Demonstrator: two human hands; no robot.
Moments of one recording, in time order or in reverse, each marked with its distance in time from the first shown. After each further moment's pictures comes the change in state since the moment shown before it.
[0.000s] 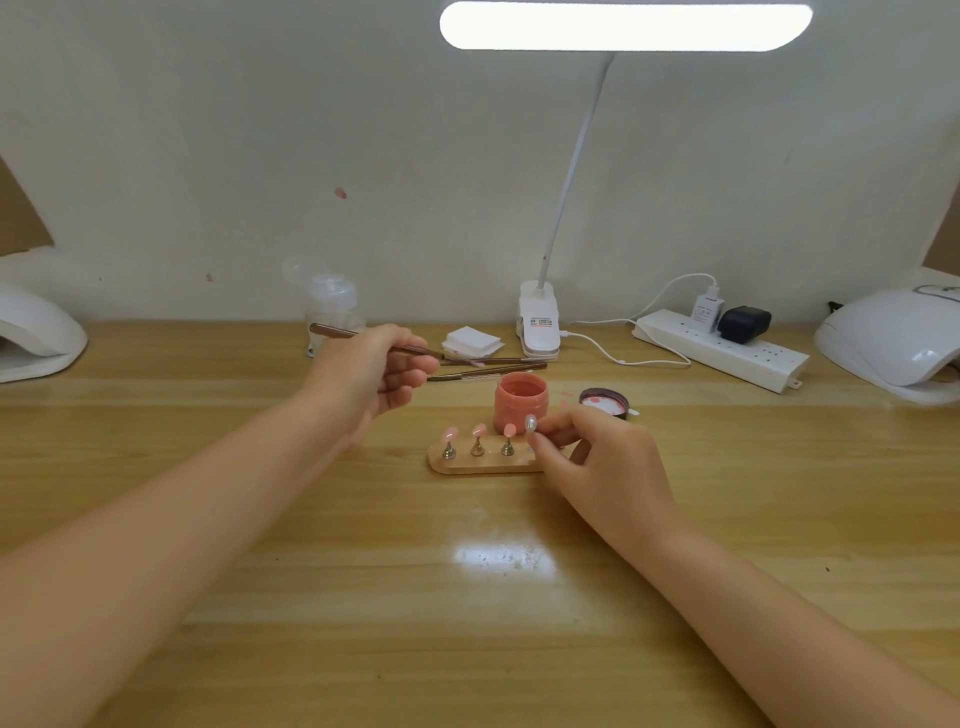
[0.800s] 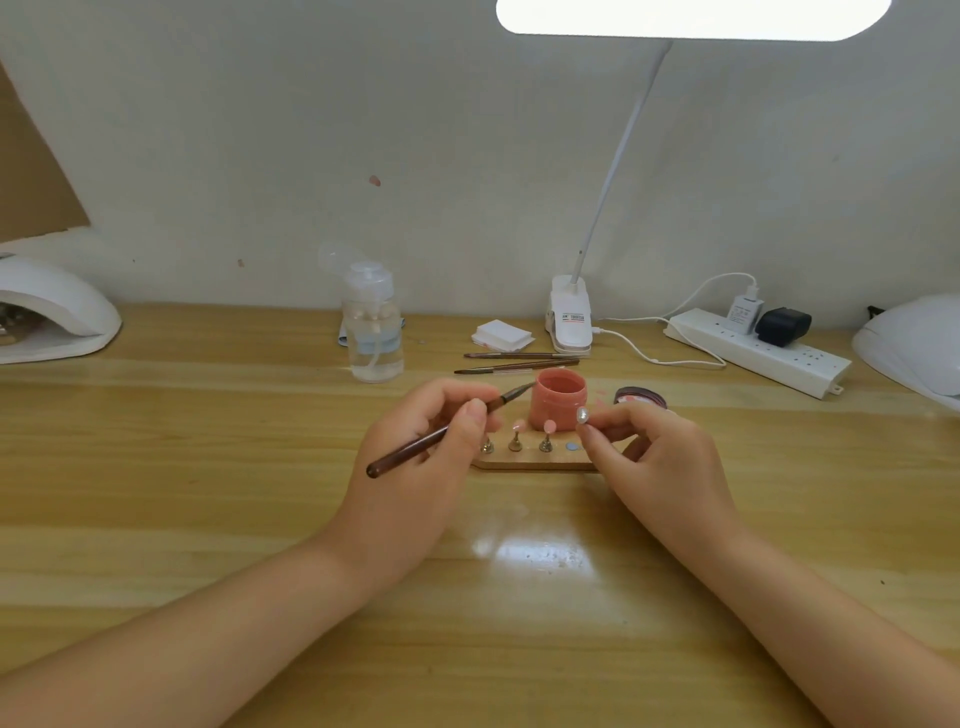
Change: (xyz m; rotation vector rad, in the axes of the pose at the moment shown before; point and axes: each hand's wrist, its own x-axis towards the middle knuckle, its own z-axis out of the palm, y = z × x) left_hand -0.078 -0.049 -0.018 0.219 -0.191 0.581; right_hand -0.001 -0.007 -0.008 0.040 0.014 0.084
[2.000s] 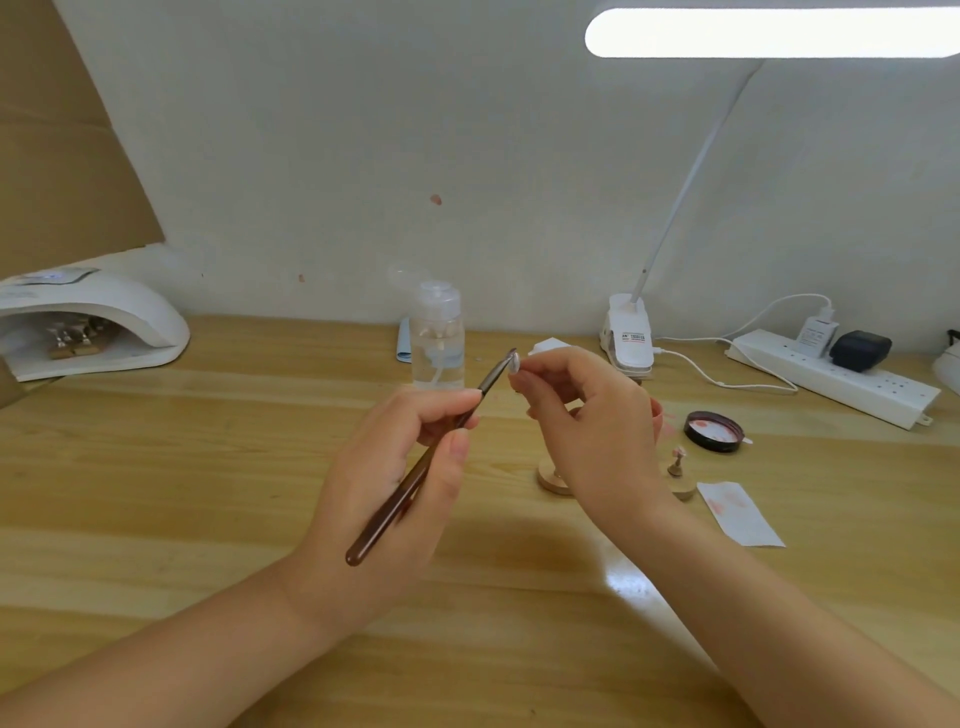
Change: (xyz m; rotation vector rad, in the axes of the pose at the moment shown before) left_hand -0.010 -0.002 -0.068 0.295 0.078 0.365; right_hand 0.032 -0.089 0.078 0.270 0.092 -0.201
